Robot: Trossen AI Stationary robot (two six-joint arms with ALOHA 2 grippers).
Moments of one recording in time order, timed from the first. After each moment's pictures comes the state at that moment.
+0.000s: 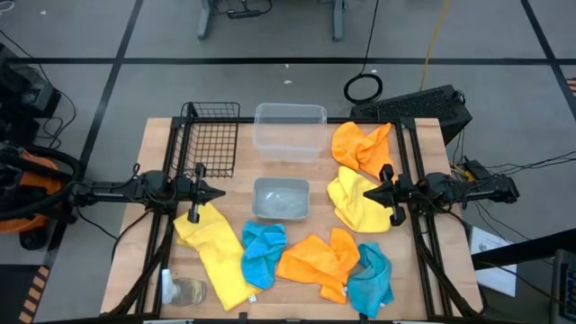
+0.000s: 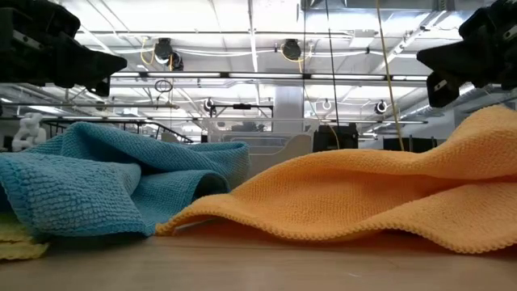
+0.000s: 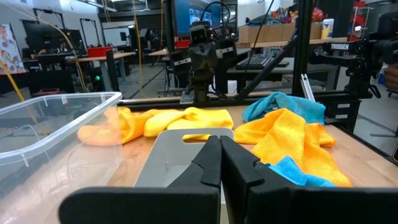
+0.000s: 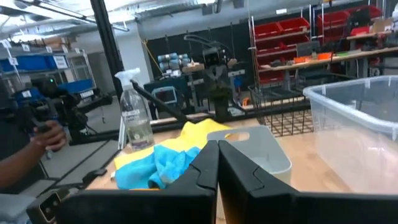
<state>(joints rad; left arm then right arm) -0.03 0.01 0.00 0.03 0.02 0.06 0.12 0.00 0.02 0.09 0.08 0.20</state>
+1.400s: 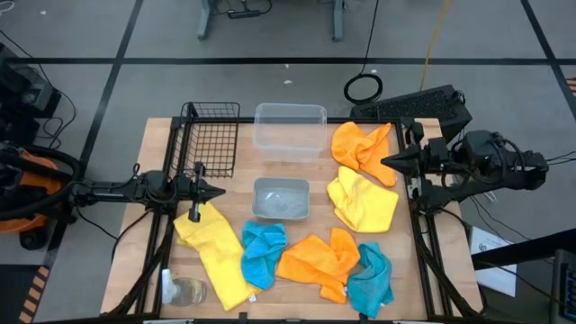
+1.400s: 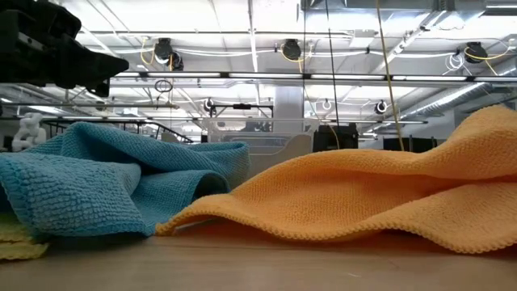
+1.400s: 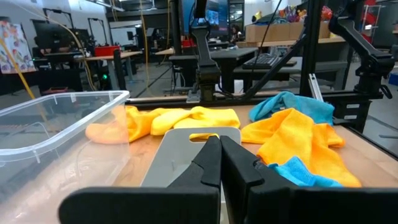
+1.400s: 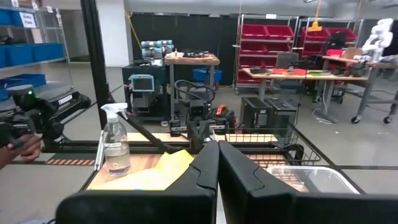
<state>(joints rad) -0.03 0.01 0.00 0.03 -0.01 0.06 0.12 0.59 0.97 -0.38 0.14 0.01</state>
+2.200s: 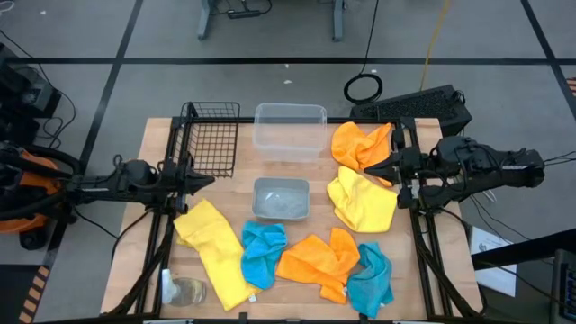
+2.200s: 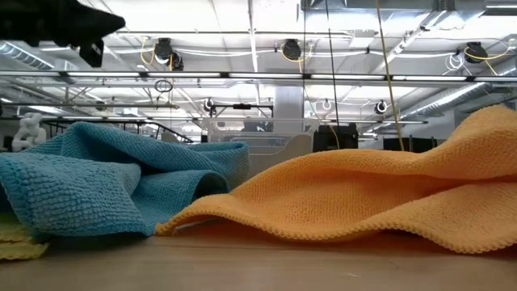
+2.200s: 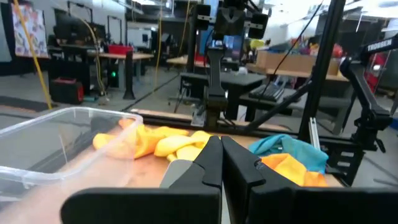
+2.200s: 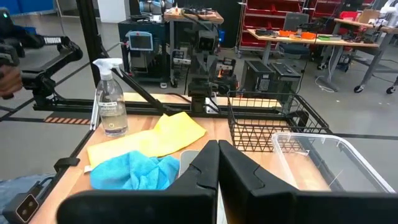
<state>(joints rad) -0.03 0.09 0.29 -0.15 -0.07 -0.09 0.12 0.70 0.98 -0.44 0.13 -0.01</state>
